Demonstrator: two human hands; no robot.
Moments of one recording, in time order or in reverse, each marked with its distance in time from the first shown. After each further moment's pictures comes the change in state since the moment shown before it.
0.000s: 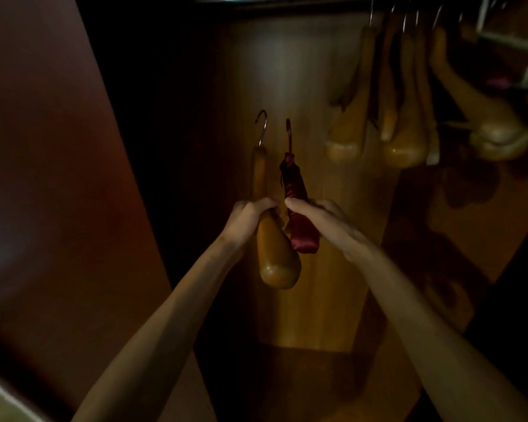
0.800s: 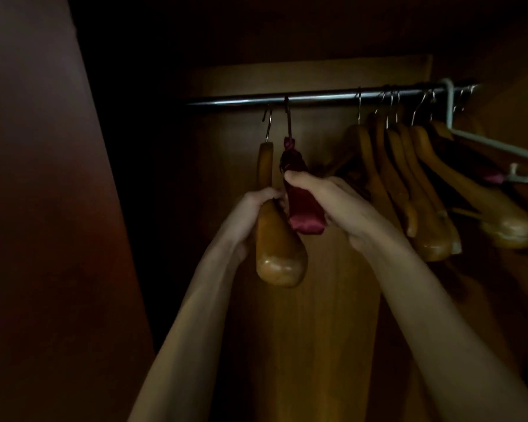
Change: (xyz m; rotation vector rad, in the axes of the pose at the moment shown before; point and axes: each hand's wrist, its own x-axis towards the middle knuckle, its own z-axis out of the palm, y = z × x) left_hand 0.081 0.130 -0.042 -0.095 -0.282 0.228; right_hand 0.064 -0.146 -0.014 -0.107 0.295 -0.143
